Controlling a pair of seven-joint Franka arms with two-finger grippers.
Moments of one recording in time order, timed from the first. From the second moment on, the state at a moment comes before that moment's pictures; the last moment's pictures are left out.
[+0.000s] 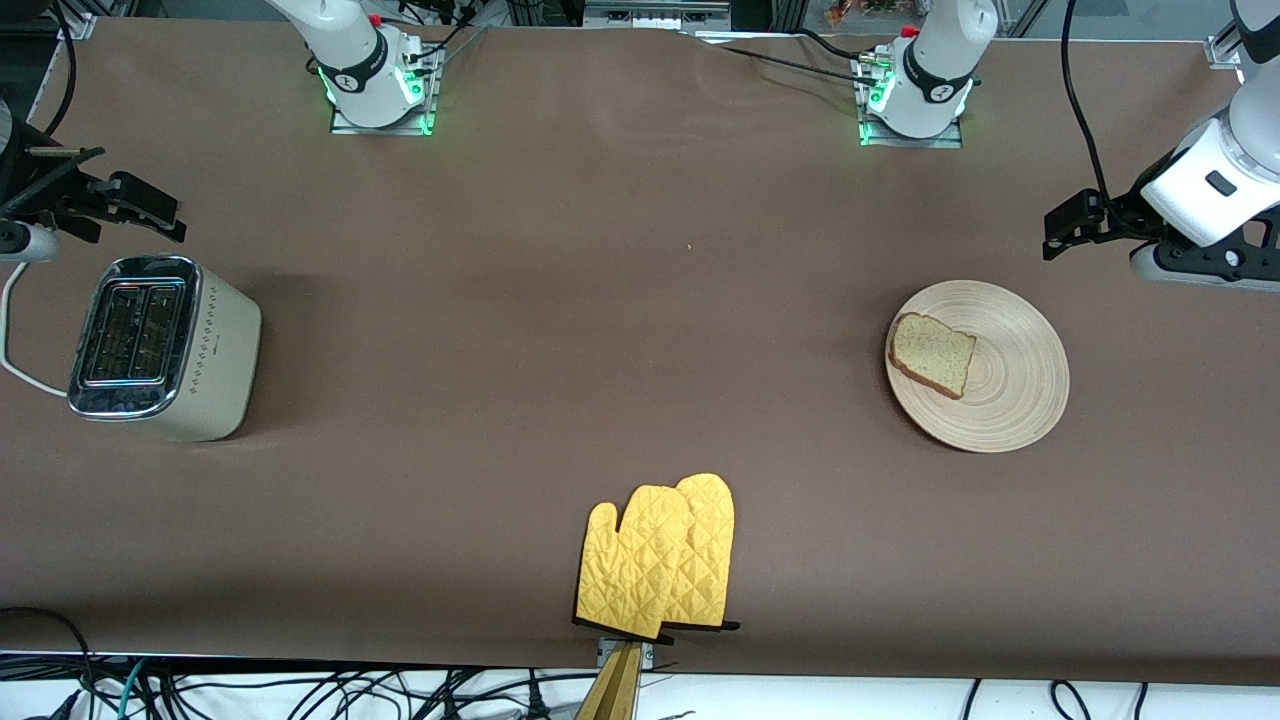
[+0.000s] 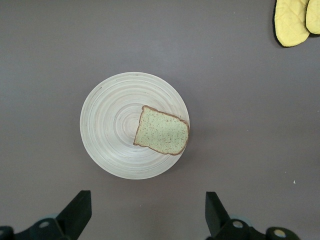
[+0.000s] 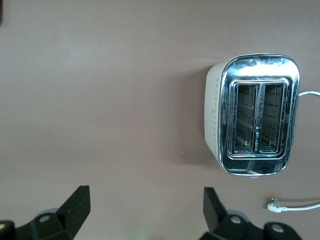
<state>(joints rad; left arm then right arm) -0.11 0.00 0.05 -1.65 -0.01 1.60 0.02 0.07 -0.01 -0.08 -1.63 0.02 1.57 -0.02</state>
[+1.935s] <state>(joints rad) -0.08 0.03 0.06 -1.54 -0.01 1.56 -0.01 0.07 -0.01 -0.08 -1.63 0.02 1.57 -0.02</state>
